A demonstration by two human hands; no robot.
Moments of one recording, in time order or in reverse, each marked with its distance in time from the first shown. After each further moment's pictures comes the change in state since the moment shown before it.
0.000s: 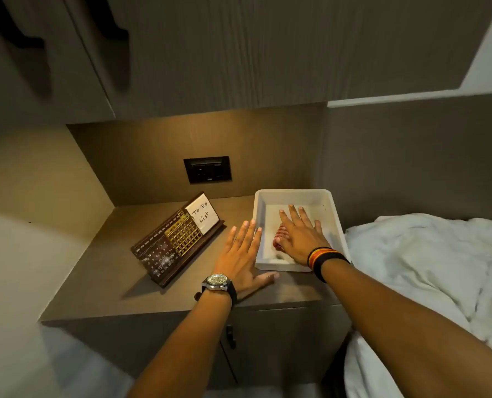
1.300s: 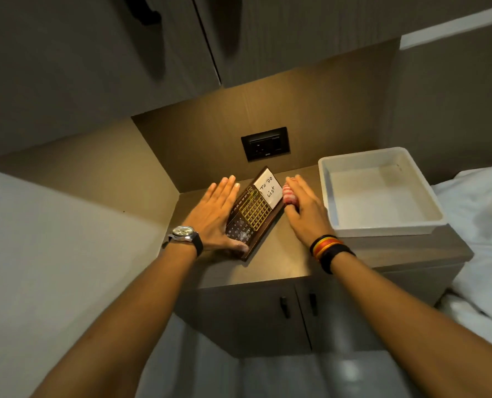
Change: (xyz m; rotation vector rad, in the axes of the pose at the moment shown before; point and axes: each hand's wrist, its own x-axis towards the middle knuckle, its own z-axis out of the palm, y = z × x) left_hand -0.074 -0.218 -0.091 0.223 -0.084 0.063; right_hand -0.018 -0.189 0.024 0.739 0.368 -0.023
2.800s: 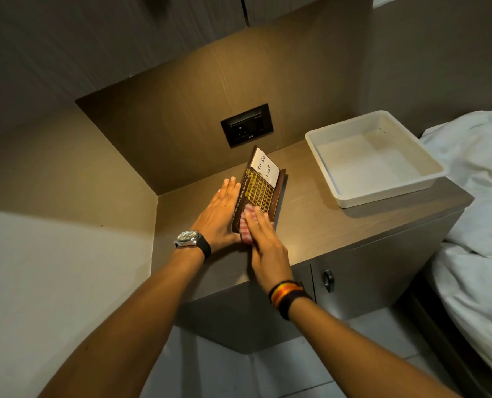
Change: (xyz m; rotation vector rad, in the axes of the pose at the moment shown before) left_hand 0.014 -0.022 0.054 -0.352 0.035 0.150; right_hand -0.082 -0.027 0.158 0.019 0.084 0.082
